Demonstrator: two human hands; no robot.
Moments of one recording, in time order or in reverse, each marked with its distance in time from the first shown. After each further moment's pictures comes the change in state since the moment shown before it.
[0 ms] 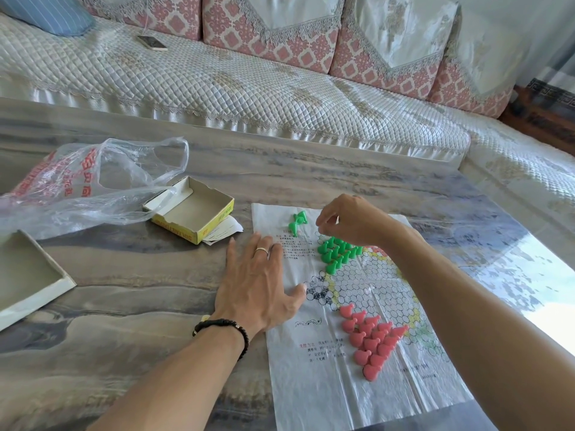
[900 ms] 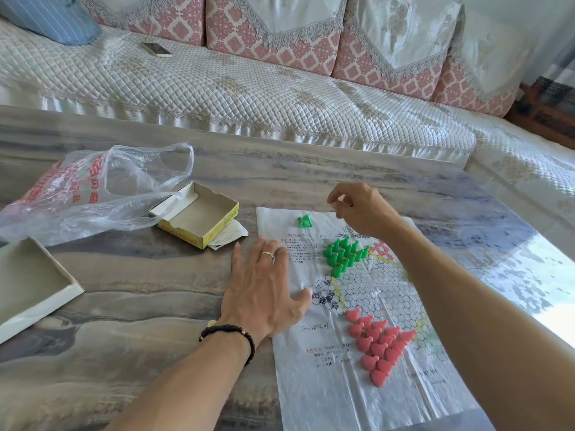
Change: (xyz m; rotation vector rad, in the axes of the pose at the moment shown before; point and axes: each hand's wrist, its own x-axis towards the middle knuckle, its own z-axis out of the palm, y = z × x) left_hand 0.000 0.000 -0.001 -0.019 -0.016 0.002; right_hand 0.016 0.014 -0.002 0.142 0.246 0.123
